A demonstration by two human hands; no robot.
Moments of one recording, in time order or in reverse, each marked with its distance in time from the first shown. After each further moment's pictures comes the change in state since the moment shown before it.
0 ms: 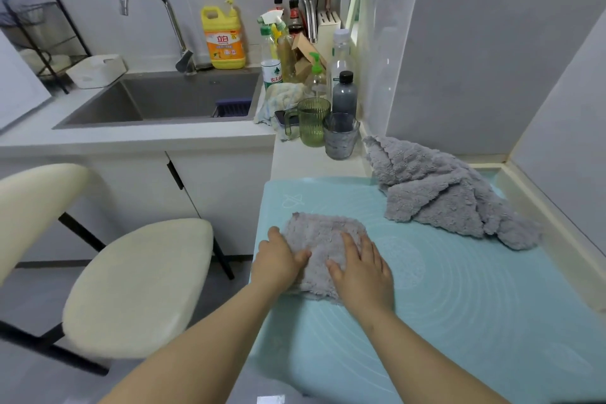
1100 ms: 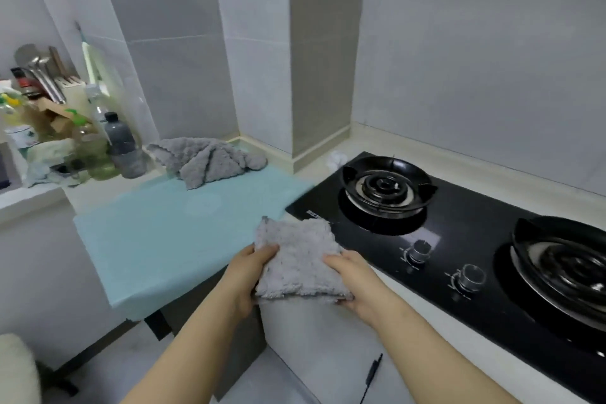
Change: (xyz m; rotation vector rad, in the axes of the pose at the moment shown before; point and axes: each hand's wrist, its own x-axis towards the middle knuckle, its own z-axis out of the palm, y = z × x) left_hand -0.311 -0.009 0.028 -0.708 -0.889 0.226; right_hand -0.399 0.060 -0.039 1.446 0.433 0.587
